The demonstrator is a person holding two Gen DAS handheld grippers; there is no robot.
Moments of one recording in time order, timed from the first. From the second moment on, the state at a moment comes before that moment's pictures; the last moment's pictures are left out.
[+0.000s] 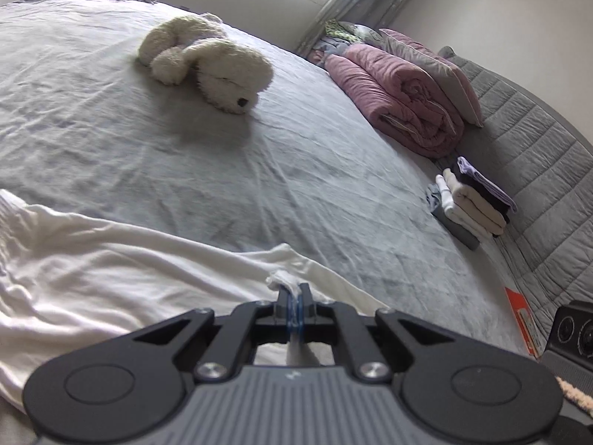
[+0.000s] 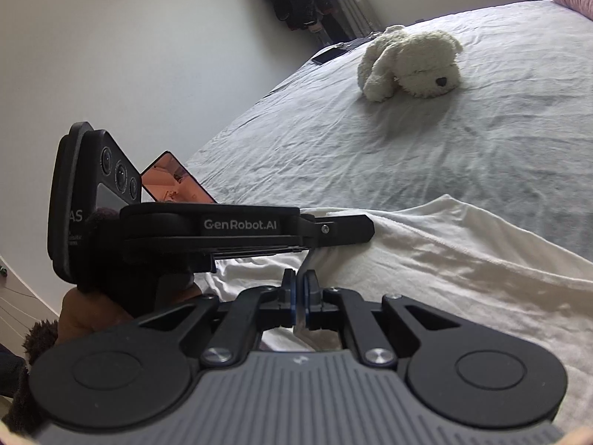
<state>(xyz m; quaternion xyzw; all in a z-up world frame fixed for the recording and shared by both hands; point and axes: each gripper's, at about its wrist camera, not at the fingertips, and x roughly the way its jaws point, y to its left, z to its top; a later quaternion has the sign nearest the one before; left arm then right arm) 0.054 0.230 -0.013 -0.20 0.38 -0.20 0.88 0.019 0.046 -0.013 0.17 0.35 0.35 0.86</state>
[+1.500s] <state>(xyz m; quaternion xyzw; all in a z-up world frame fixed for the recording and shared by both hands) 0.037 0.356 -0.008 -0.24 0.32 -0.13 0.90 0.049 0.123 -0.023 0.19 0.38 0.38 0.82</state>
